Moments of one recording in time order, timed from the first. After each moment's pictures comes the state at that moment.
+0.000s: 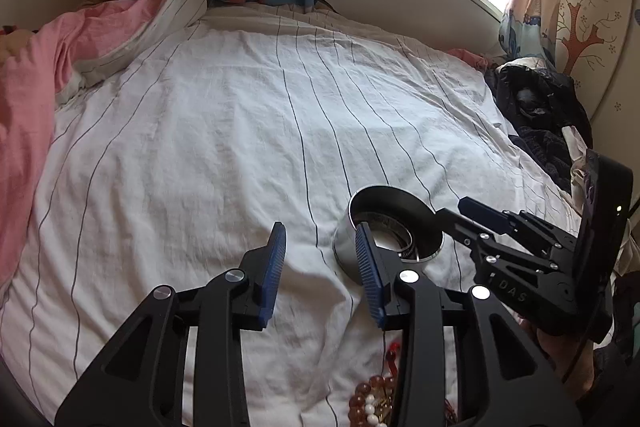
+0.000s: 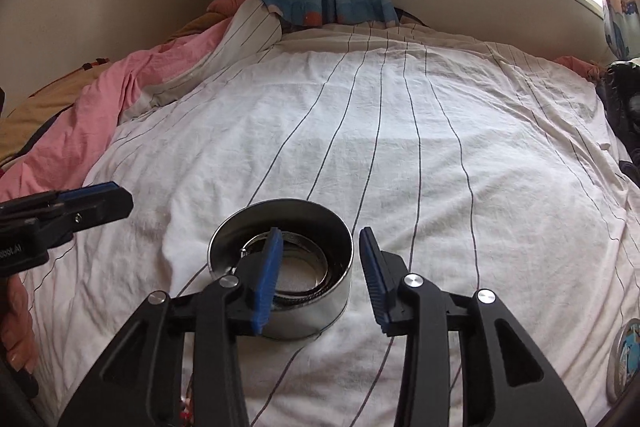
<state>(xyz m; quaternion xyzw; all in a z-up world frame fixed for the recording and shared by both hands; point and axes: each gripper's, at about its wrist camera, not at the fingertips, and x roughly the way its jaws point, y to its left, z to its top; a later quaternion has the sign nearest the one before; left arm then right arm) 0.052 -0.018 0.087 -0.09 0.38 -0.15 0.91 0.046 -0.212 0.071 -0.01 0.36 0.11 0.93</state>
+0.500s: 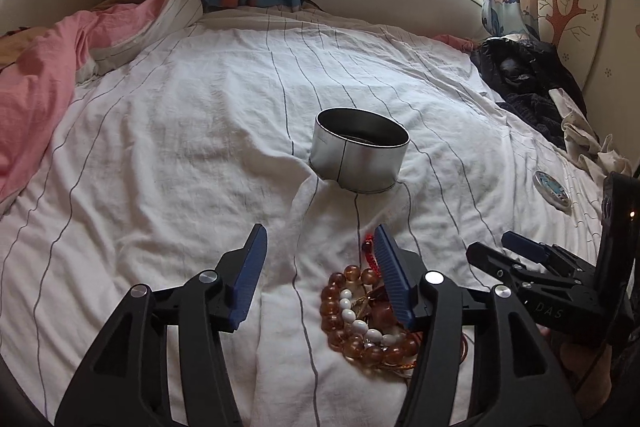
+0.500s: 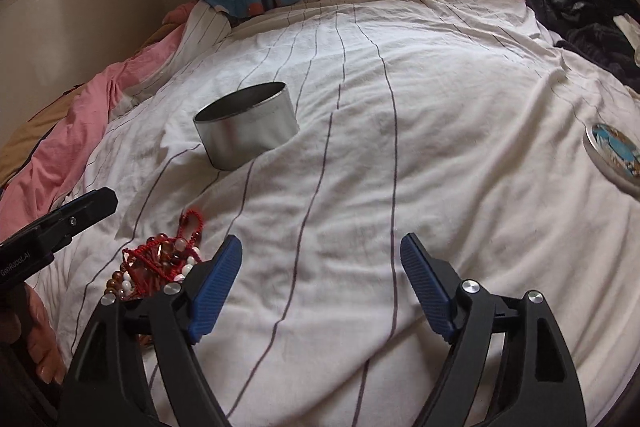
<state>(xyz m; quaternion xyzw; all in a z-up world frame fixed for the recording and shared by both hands) -0.043 -0.042 0.046 -0.05 0.35 -0.15 0.92 -0.064 -0.259 0.020 0.10 0.38 0.04 0.92</state>
